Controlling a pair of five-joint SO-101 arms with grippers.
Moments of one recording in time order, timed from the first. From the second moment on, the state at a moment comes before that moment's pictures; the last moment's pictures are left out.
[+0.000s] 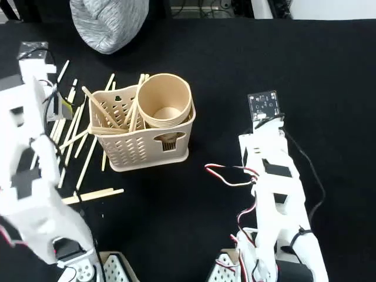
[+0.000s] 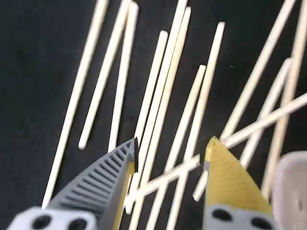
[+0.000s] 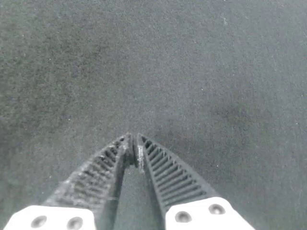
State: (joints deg) left arm -26.7 22.5 -12.0 72.6 -19.0; right arm 9.1 -32.6 71.3 13.5 18.9
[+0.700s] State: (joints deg) left arm -26.8 75.7 -83.1 100.7 -32.6; right arm 9.1 -32.6 71.3 13.5 18.9
